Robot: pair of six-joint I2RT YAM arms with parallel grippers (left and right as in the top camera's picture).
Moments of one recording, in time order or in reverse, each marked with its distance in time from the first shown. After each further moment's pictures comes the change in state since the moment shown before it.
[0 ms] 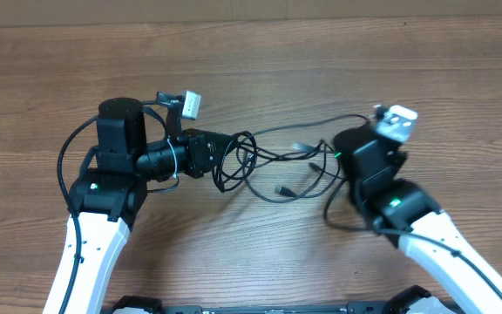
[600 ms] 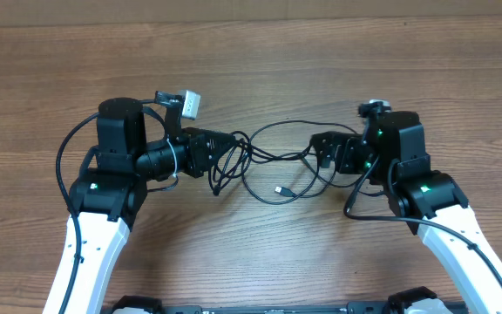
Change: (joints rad) left arm 0.000 0.000 0.000 0.000 -0.033 0.040; right arm -0.222 -0.003 0.000 0.023 -0.978 -0.297
